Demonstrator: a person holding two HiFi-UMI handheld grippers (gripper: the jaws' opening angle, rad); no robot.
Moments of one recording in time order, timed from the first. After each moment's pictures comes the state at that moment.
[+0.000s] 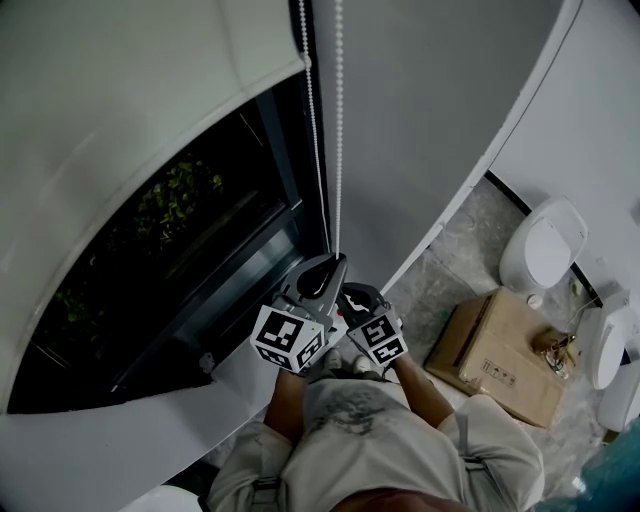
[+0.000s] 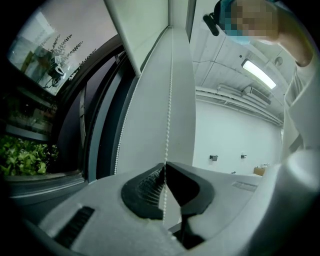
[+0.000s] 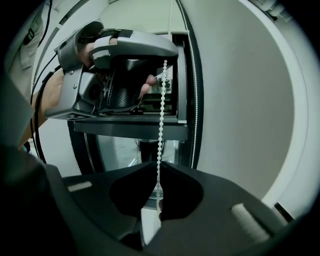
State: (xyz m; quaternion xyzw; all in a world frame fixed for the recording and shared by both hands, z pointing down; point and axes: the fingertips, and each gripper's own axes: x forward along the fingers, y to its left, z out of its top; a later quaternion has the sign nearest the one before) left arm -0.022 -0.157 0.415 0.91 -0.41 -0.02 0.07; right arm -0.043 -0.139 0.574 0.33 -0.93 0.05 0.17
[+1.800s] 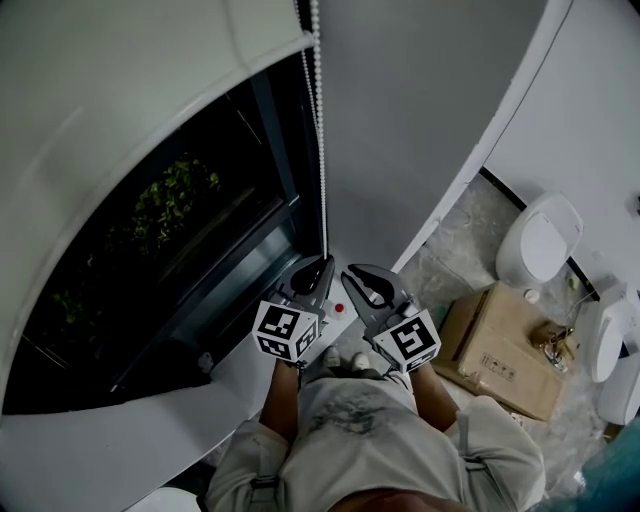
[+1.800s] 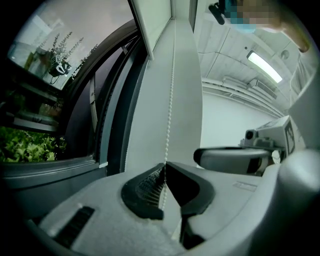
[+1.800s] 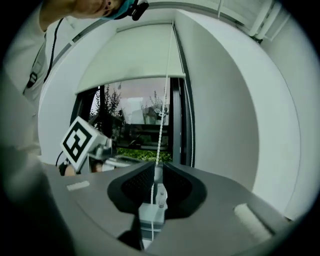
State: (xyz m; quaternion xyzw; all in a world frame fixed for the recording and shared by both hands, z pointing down) left arm -0.037 -0.162 0.467 0.90 -0.43 0.02 0.09; right arm -0.016 -0.126 0.435 0.35 -0.94 -0.01 0.03
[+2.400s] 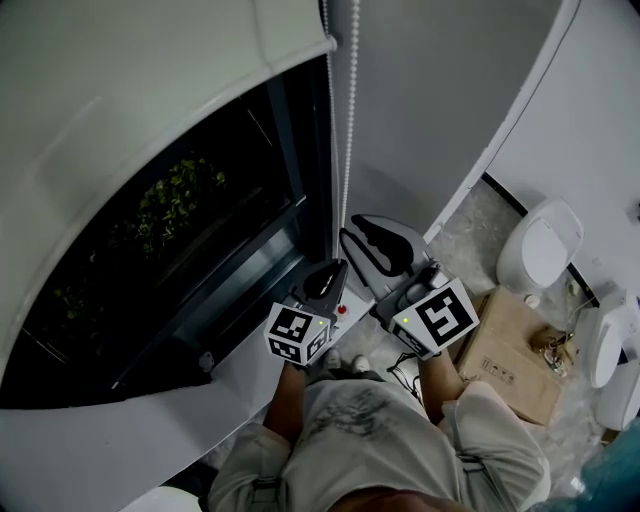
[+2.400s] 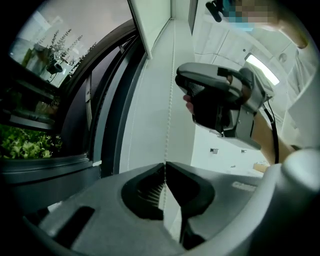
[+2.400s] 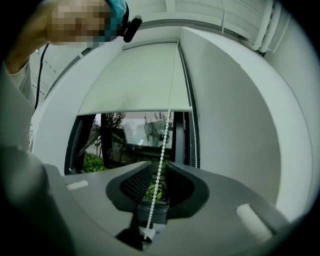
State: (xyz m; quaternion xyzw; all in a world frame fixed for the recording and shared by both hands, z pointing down) left arm -0.026 -0.152 0.466 0.90 -0.41 0.02 0.10; right arm -0.031 -0.144 0.300 0.32 -0.94 -0.06 -0.04
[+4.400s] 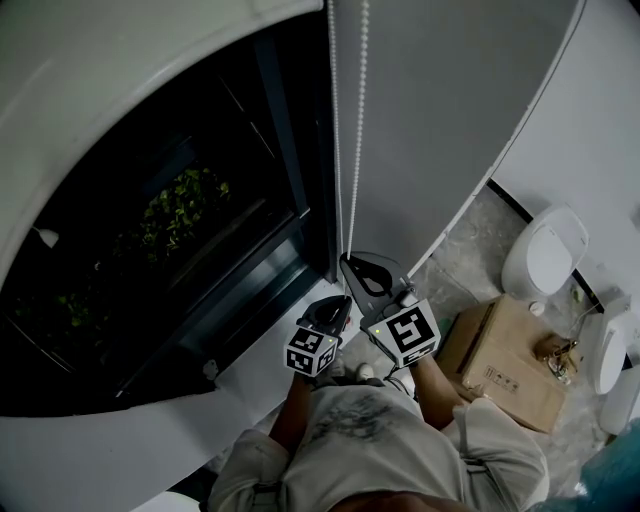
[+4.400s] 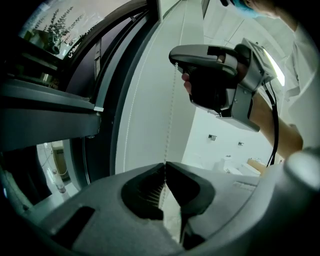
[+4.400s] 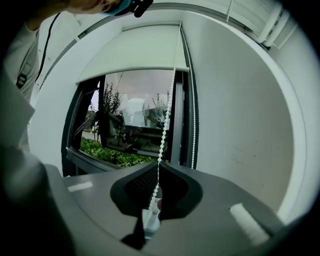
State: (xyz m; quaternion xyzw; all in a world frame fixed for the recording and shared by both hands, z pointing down) left arm -0.019 -0.136 0.589 0.90 -0.40 0.09 0.18; right arm -0.043 -0.162 0.393 0.35 -0.94 -0.05 0.03
